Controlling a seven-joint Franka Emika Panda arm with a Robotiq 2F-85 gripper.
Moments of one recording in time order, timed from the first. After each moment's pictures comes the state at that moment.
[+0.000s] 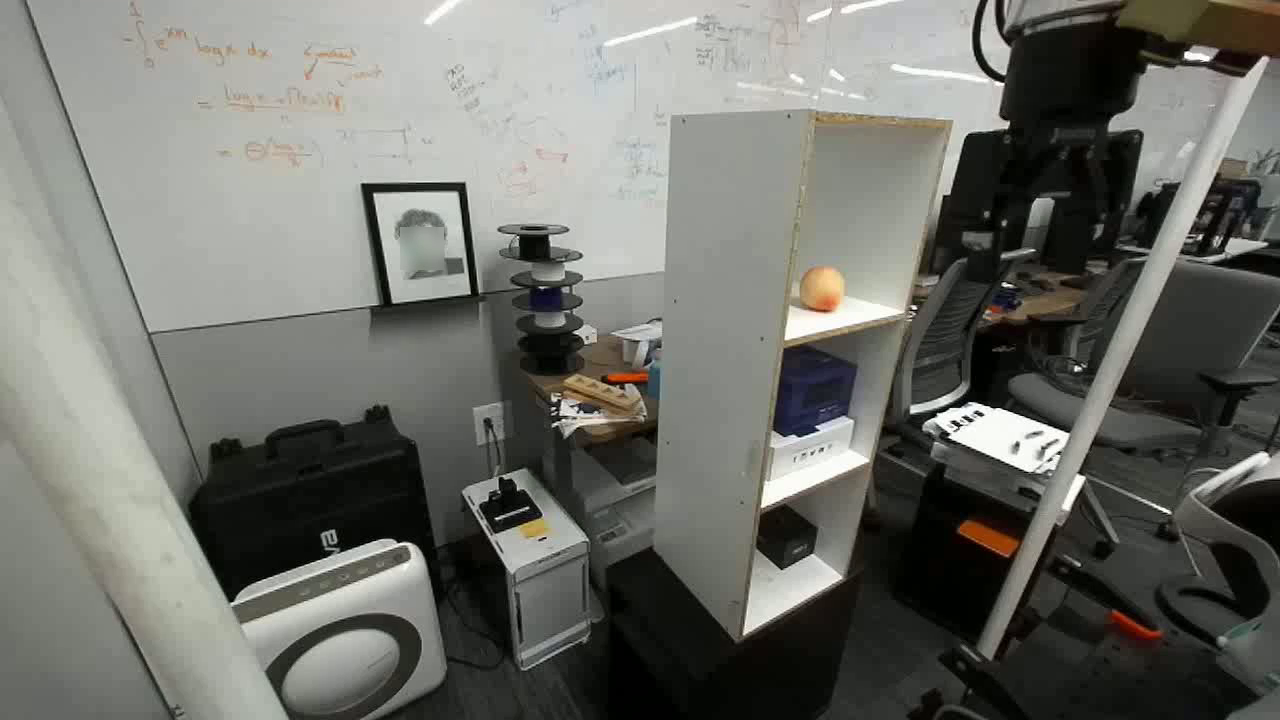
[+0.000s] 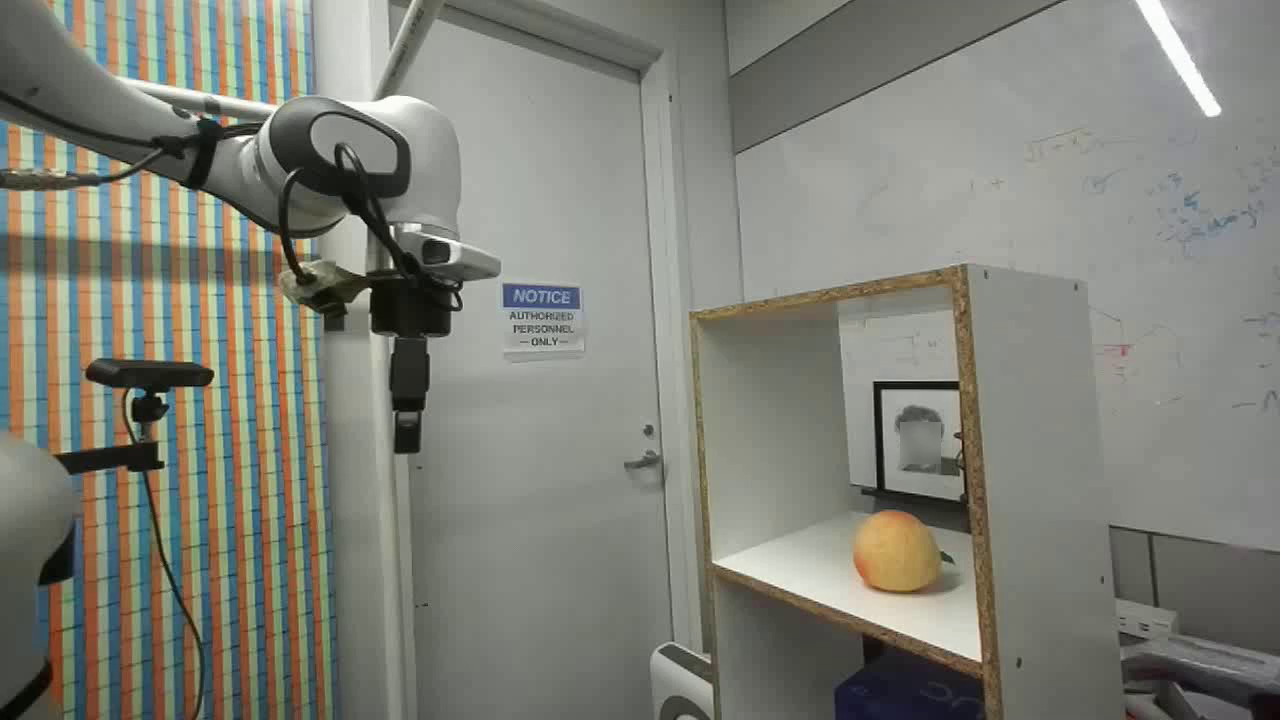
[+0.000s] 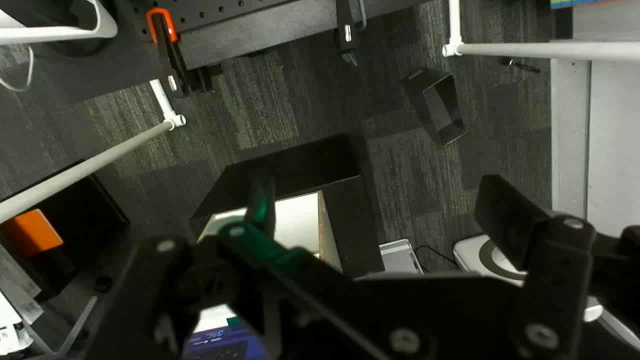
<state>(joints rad) 0.06 -0.82 0.24 -2.58 0.14 1.71 0.41</state>
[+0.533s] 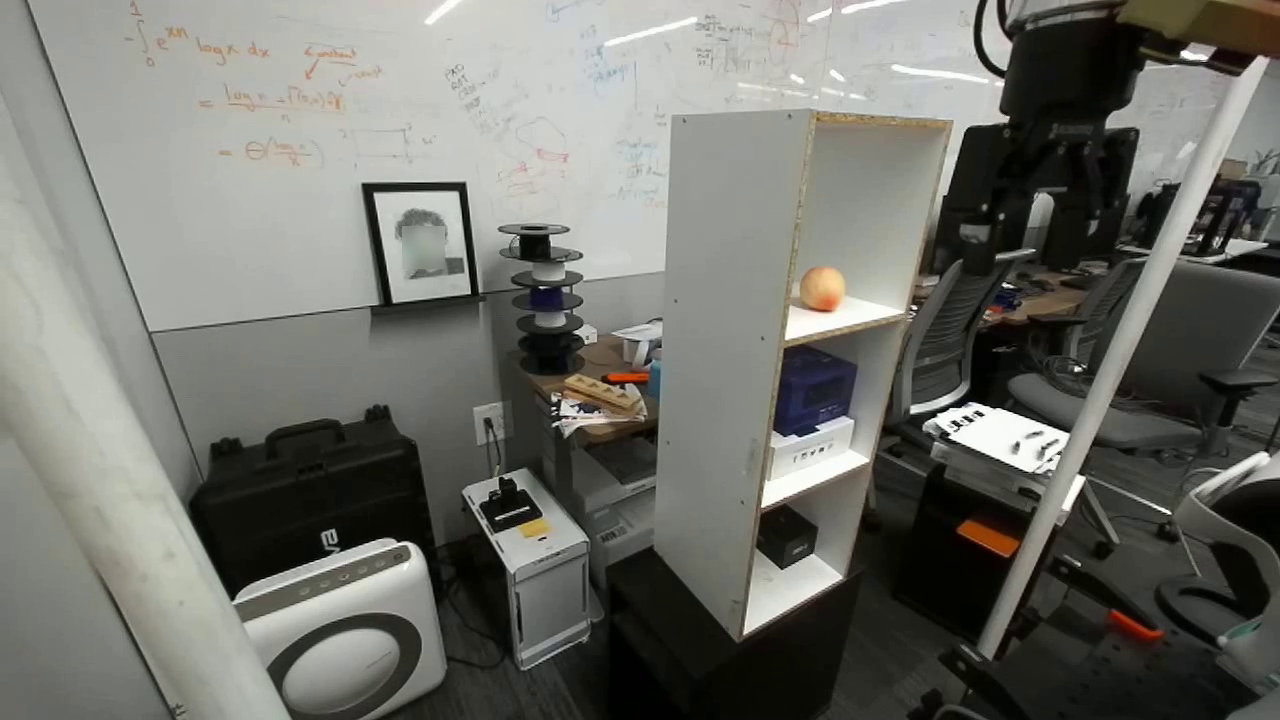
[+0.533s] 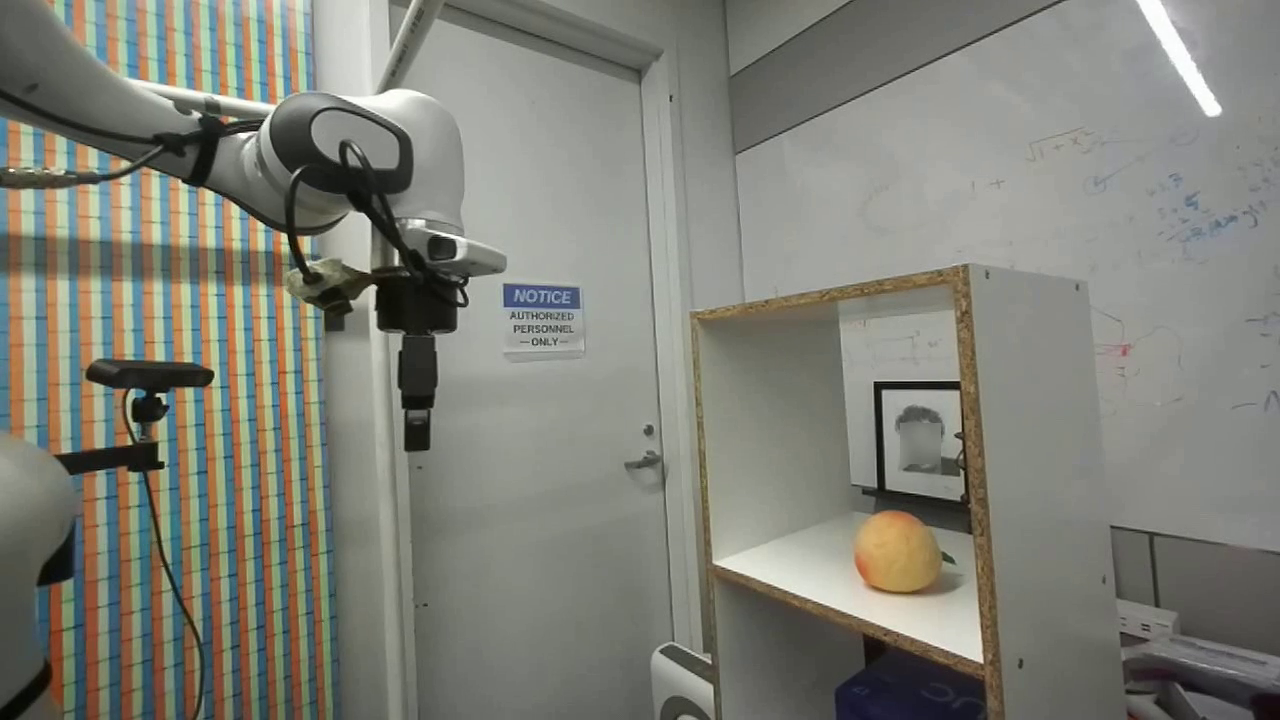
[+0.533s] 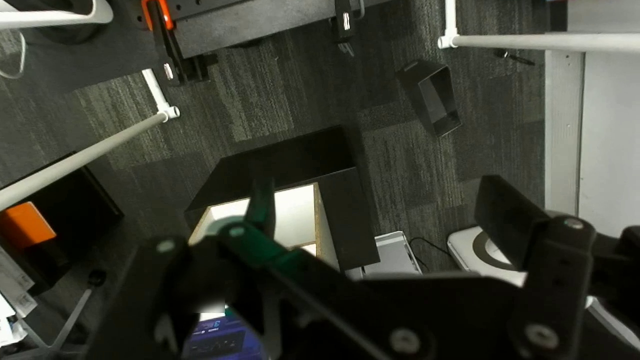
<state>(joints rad) 0.05 -0.82 0.21 -2.58 0.14 1.73 0.39</state>
